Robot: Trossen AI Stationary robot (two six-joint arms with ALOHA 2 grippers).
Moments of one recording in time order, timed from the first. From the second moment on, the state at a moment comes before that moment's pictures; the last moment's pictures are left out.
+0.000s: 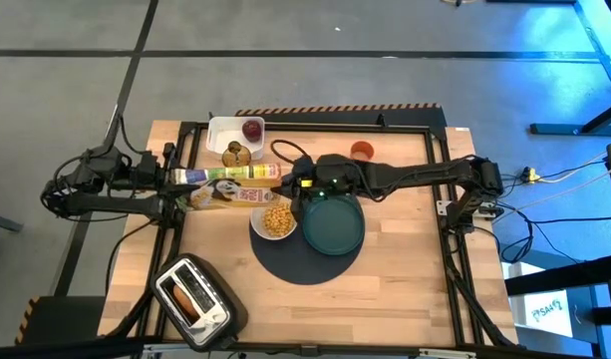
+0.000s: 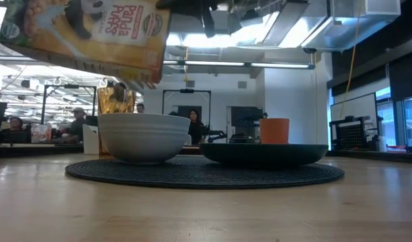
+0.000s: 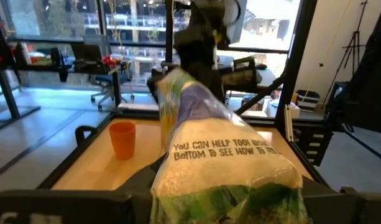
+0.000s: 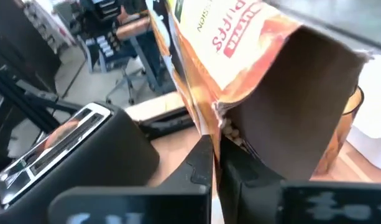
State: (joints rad) left arm 0.03 0.20 0.74 -0.61 -0.02 -0.07; right arm 0.01 1.76 1.48 0.00 -0.01 0.34
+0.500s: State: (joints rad) left arm 0.03 0.20 0.74 -0.83 0.00 -0.12; right arm 0.01 1.76 1.64 -0.25 -0.09 0.31
